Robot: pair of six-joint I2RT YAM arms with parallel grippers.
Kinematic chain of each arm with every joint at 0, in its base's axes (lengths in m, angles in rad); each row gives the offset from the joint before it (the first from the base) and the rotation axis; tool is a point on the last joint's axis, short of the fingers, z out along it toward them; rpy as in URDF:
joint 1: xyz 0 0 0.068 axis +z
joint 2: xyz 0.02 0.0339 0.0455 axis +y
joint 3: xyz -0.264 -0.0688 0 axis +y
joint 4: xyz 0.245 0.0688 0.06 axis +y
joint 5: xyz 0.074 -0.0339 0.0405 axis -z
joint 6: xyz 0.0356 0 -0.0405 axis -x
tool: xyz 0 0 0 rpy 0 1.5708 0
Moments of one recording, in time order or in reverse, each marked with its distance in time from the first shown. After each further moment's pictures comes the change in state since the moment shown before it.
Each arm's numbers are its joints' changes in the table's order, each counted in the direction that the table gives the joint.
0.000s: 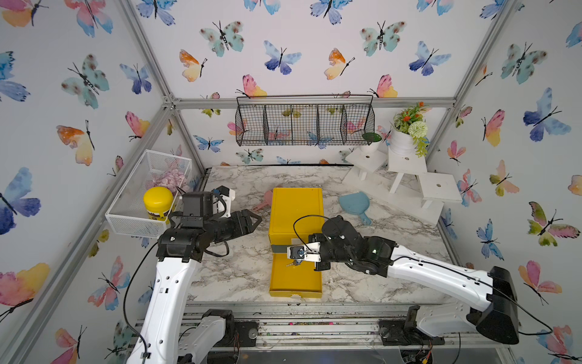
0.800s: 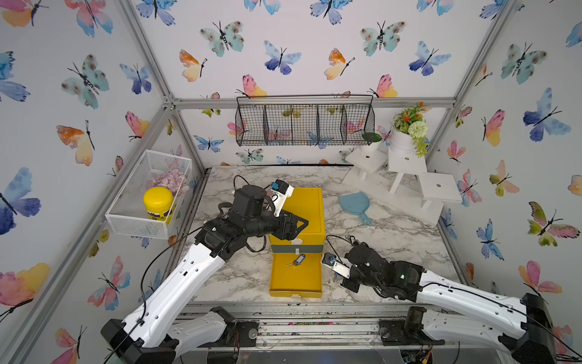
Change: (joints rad) left arm -0.528 0.130 -0.013 -0.289 -0.160 -0.126; right arm -0.017 -0.269 0.415 0.072 0.206 -0.375
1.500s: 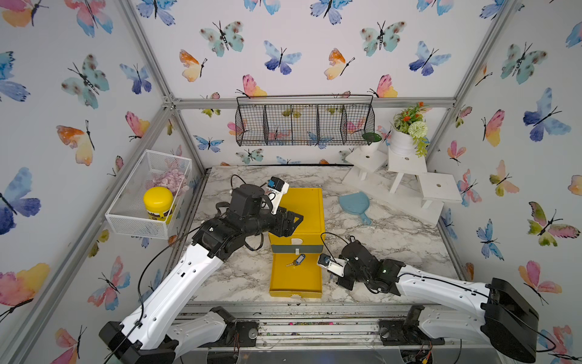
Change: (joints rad) left arm 0.000 -0.013 -0.015 0.019 -0.119 -0.030; right arm -0.115 0.171 0.121 -0.240 -0.168 0.102
